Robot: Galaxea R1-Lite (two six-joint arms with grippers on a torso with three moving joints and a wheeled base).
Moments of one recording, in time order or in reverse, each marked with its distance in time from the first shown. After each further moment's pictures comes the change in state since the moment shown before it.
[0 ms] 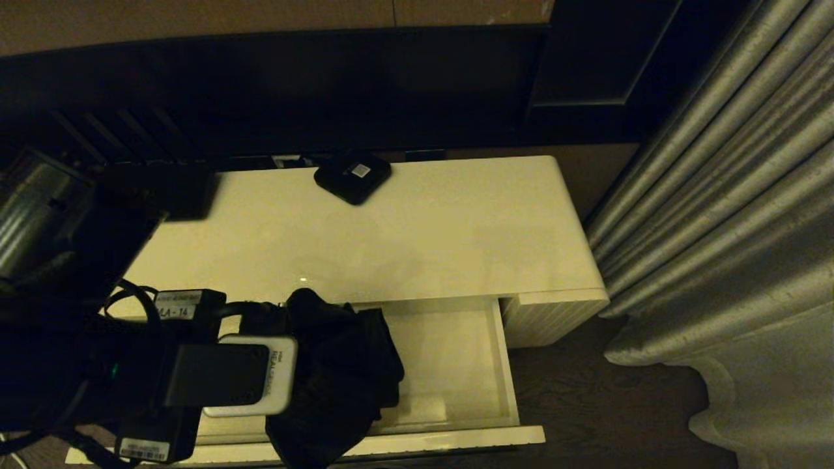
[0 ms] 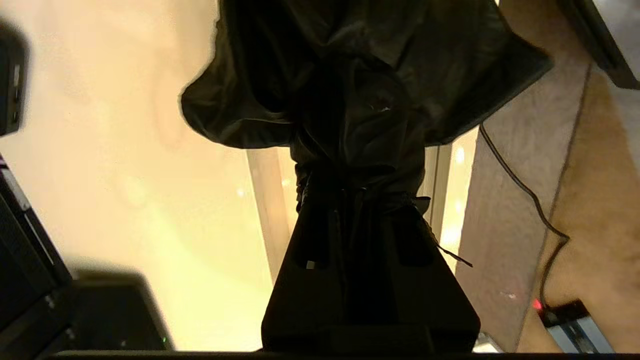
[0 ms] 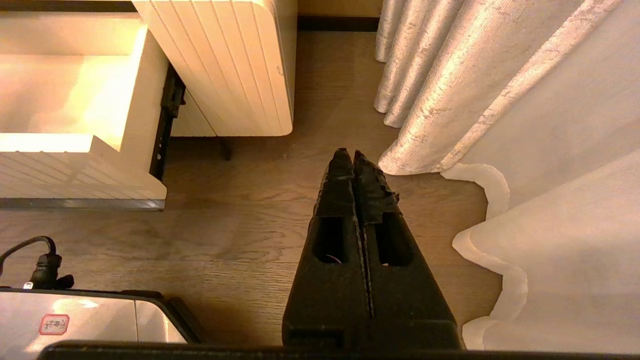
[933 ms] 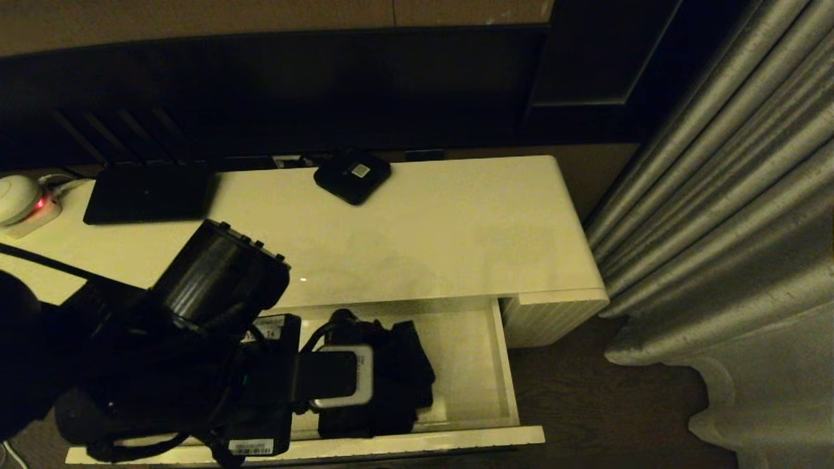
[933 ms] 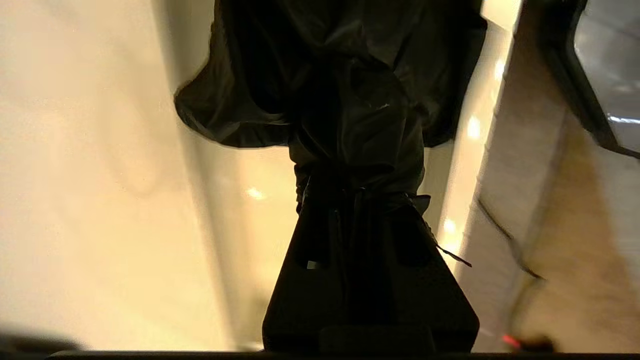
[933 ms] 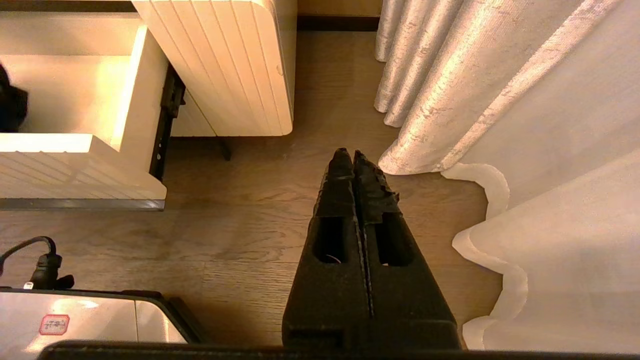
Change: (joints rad) left arm -0.041 0.162 0.133 -0.254 0.007 -0.129; right arm 0.000 0.000 0.000 0.000 -0.001 0.000
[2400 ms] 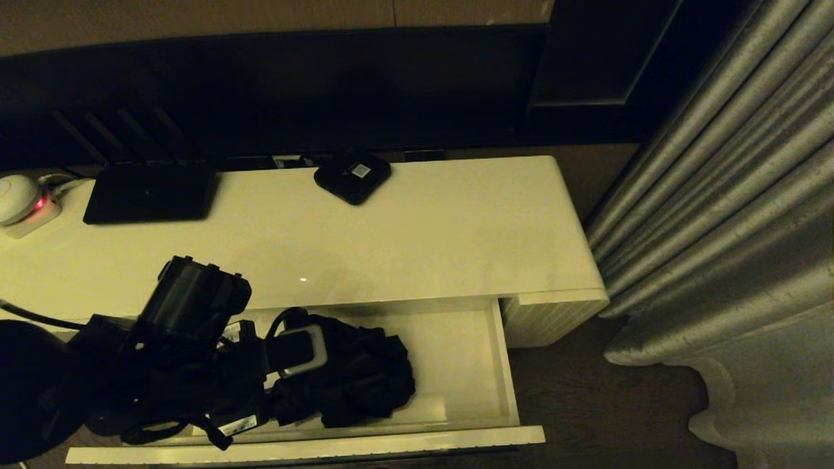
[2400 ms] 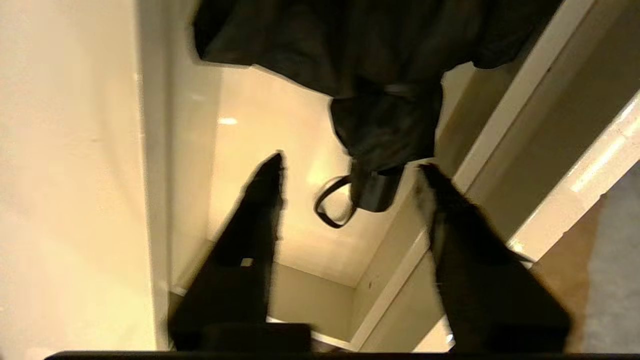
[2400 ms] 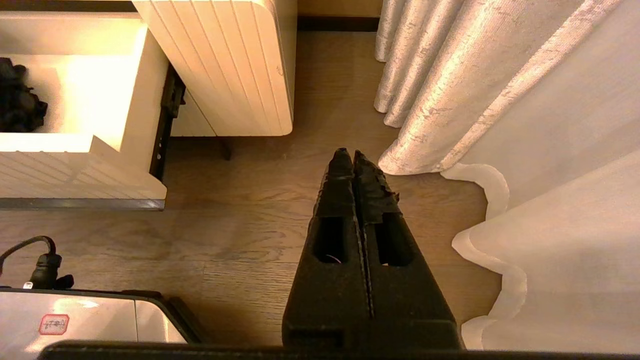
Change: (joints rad) left arm 0.266 0.061 0.232 -0.335 -0.003 -0.042; right arm 0.000 0.000 0.000 0.000 0.000 0.000
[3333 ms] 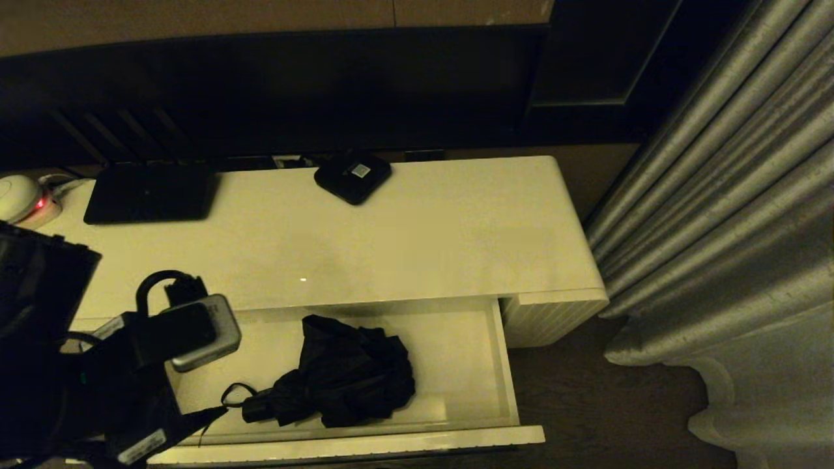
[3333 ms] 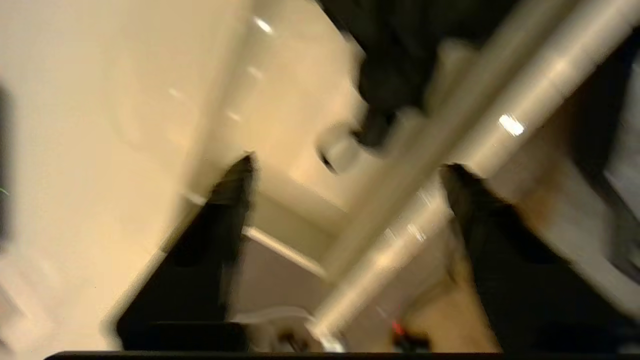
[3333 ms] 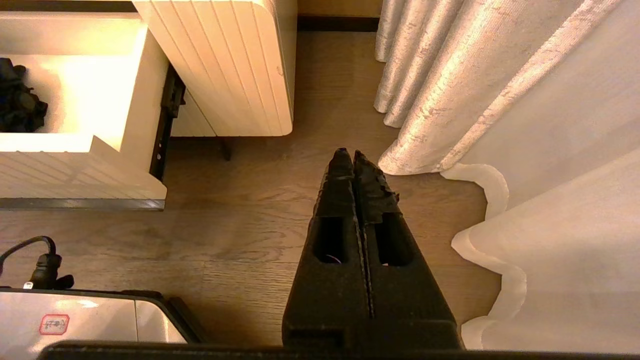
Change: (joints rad) left arm 0.013 -0.336 -0.086 0.363 -0.005 -0.191; right arm 0.000 0.000 0.000 0.000 0.000 0.000
